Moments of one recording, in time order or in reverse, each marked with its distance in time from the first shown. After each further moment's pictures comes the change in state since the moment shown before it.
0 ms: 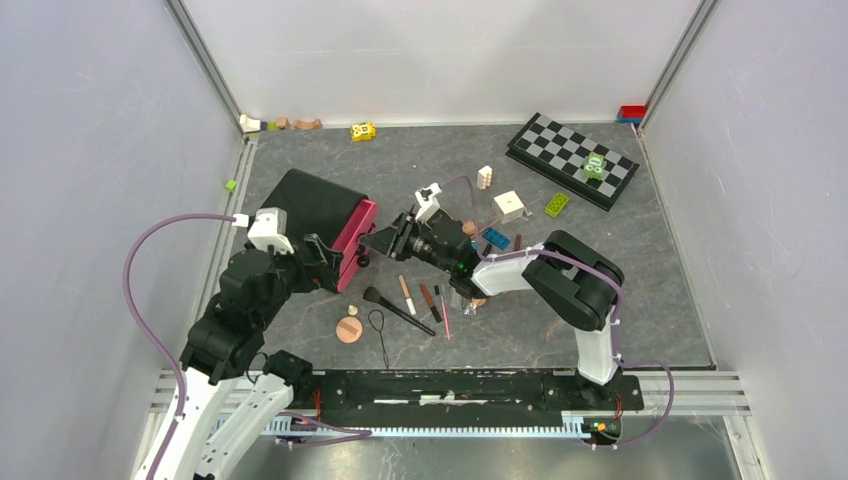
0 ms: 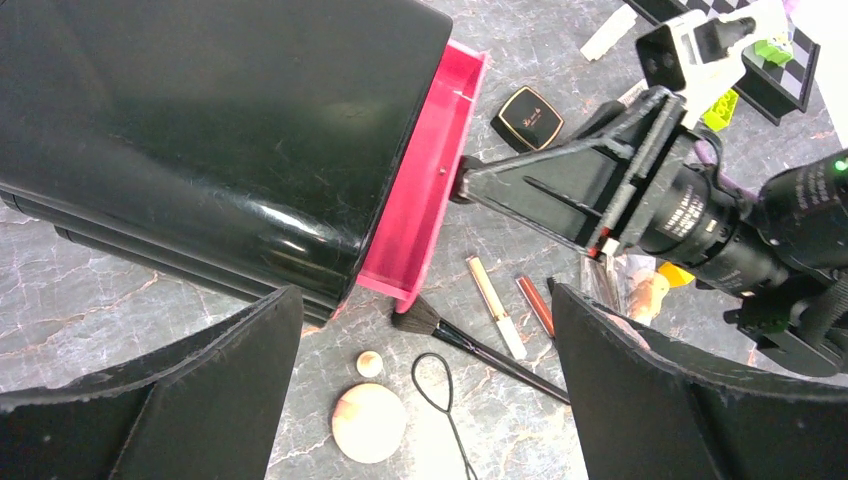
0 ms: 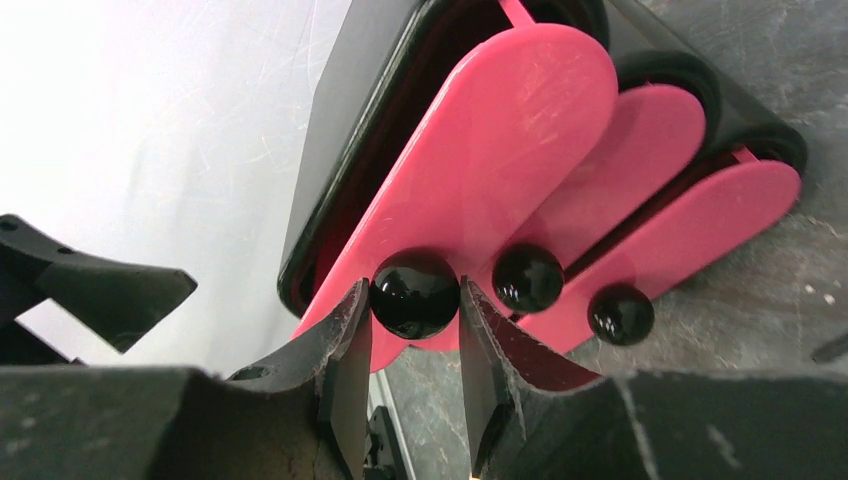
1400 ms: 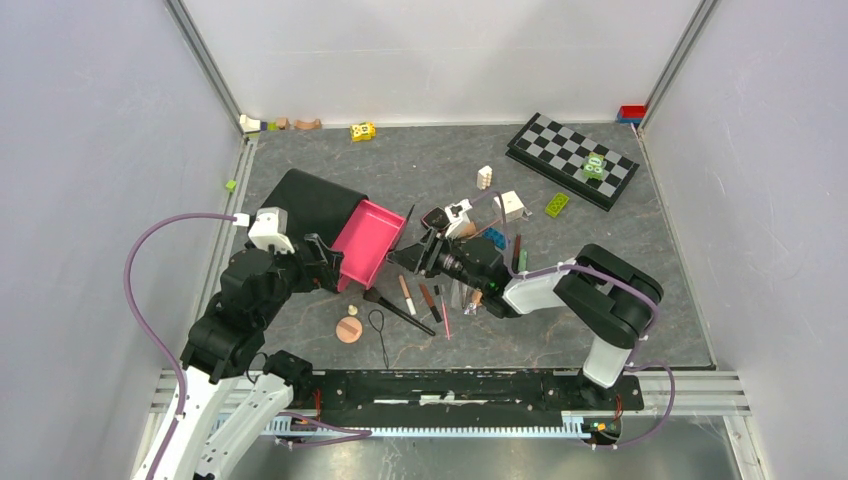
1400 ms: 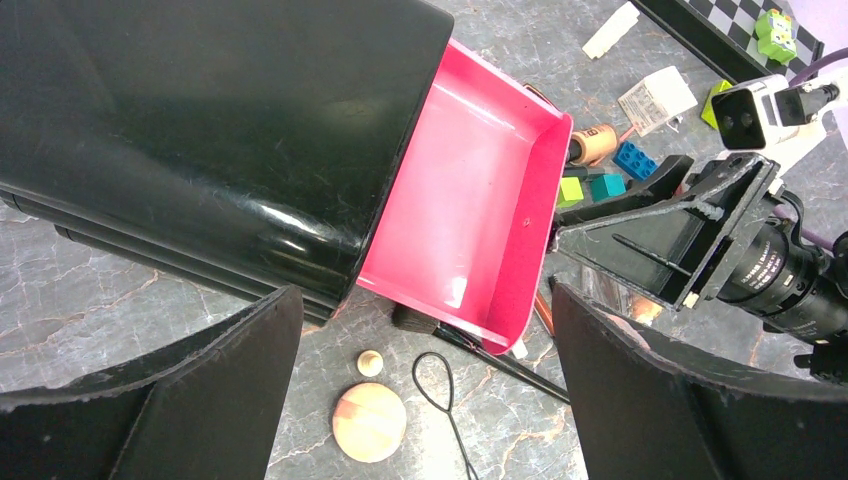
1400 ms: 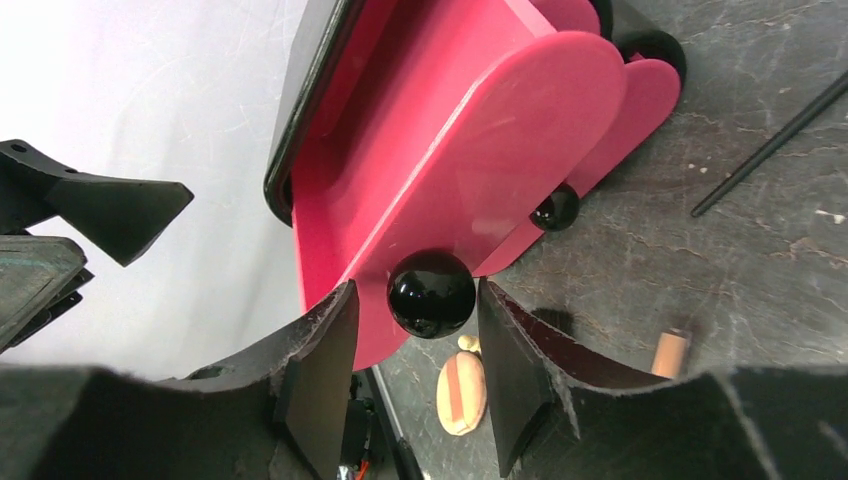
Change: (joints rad) left arm 0.000 0.009 0.000 0.000 0.000 0.000; right arm -0.027 -0.211 -0.329 0.089 0.013 -0.014
